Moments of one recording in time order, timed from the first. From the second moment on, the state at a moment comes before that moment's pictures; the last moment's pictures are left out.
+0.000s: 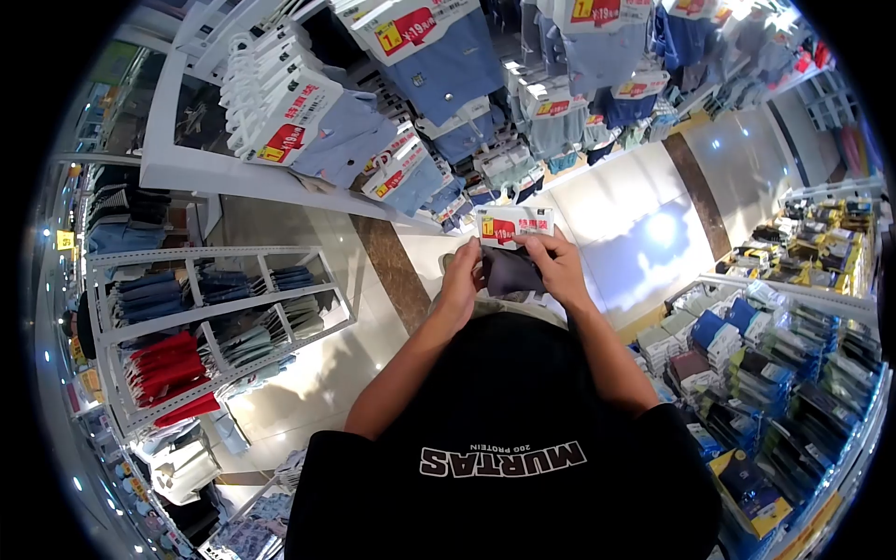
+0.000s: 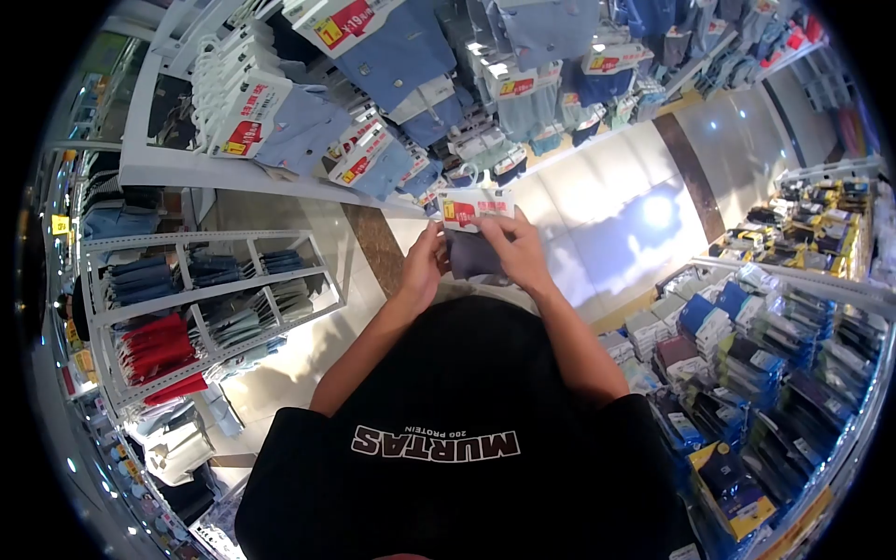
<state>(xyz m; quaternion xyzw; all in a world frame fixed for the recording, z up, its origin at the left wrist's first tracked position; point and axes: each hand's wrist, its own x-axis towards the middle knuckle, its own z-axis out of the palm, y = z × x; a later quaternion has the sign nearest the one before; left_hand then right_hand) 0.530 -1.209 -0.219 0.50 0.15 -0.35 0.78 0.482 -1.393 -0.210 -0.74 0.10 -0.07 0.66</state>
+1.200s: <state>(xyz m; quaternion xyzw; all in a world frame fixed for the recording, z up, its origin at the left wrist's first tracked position) 0.511 -1.174 -0.249 0.59 0.10 -0.36 0.71 0.630 -1.443 -0.211 -0.69 0.08 -0.04 0.72</state>
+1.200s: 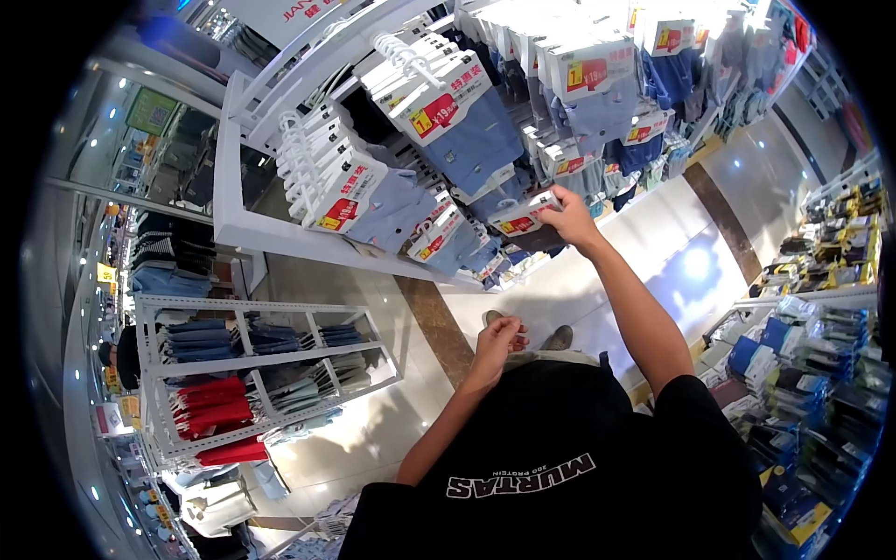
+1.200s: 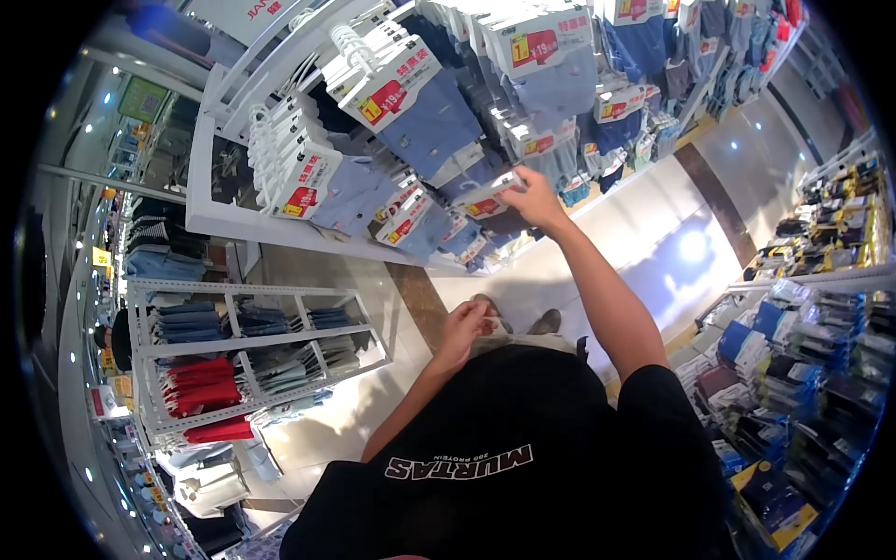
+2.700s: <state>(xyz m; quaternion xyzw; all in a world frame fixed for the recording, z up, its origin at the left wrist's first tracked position) 0.519 -1.177 -0.245 0.64 0.09 -0.33 0.69 0.709 -1.399 -0.034 -0.70 -0.04 -0.26 0.67</state>
